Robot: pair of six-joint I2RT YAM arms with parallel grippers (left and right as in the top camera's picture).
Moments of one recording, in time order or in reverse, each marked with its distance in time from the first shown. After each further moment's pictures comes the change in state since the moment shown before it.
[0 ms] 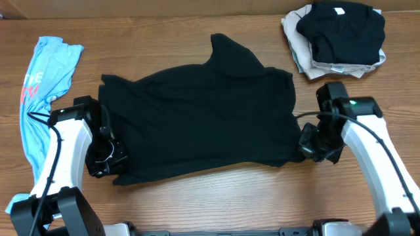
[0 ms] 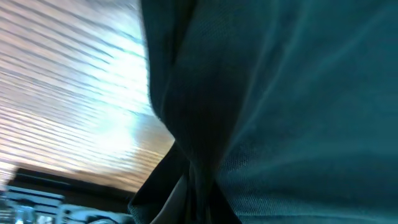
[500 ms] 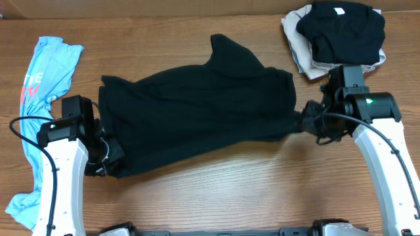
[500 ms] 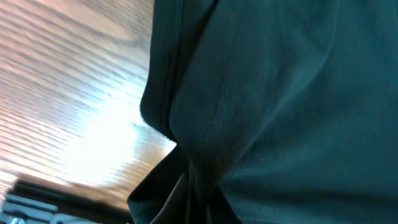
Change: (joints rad) left arm 0.000 -0.209 0.002 0.057 -0.026 -0.067; right arm 0.000 -0.054 0.157 0.122 -0.060 -0.102
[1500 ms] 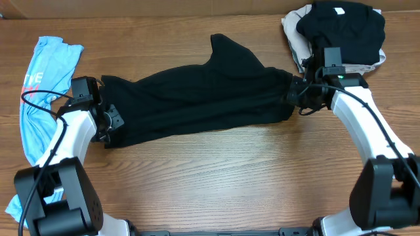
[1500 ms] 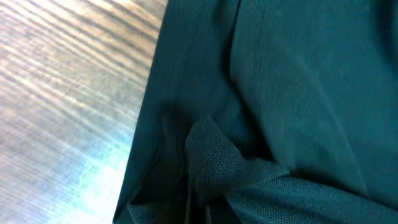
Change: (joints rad) left arm -0.003 0.367 0.000 0.616 -0.098 -0.016; right arm 0.001 0.331 0.015 0.441 -0.059 -0.063
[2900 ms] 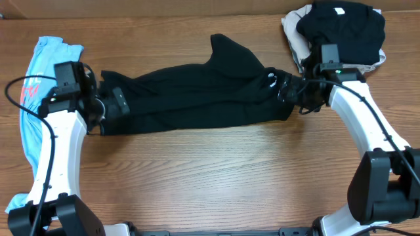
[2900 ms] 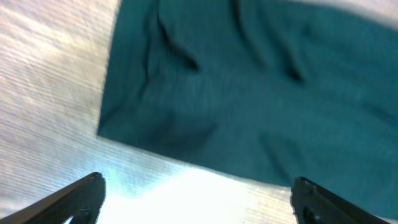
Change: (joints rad) left arm -0.021 -0.161 0.154 -0.234 0.151 0.064; right arm 0.014 0.035 0.033 -0.059 0.037 -0.020
